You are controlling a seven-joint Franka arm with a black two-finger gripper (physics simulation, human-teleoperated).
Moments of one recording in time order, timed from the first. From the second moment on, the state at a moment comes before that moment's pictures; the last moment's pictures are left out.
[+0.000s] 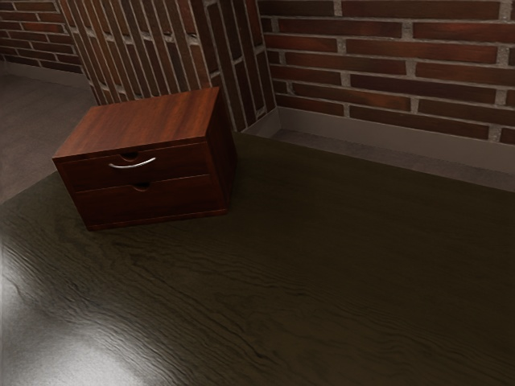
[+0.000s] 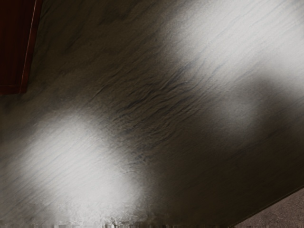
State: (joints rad) arm 0.06 -0.49 0.36 -1.84 0.43 1.57 1.07
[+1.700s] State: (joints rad) arm 0.04 -0.08 0.51 -1.64 0.41 1.96 1.16
